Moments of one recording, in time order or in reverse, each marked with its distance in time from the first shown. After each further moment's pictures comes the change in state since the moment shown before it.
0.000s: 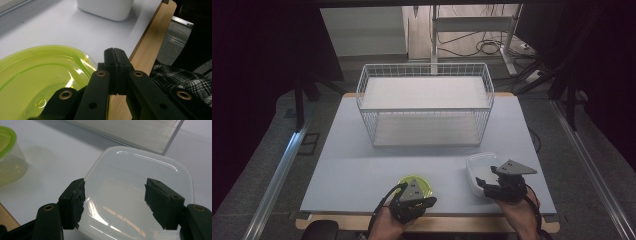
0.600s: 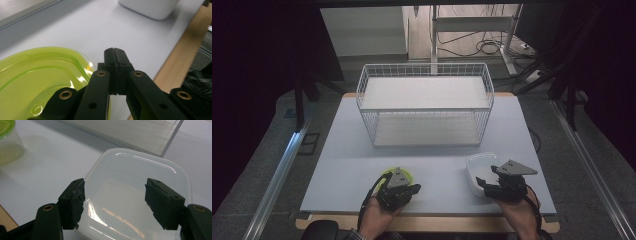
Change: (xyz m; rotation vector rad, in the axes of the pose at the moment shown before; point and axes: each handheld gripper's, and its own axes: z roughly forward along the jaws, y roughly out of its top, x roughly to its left) left arm 0.040 -0.009 -0.016 0.014 0.149 -0.100; right arm 0.000 0.000 -0.001 -0.011 -0.005 -0.005
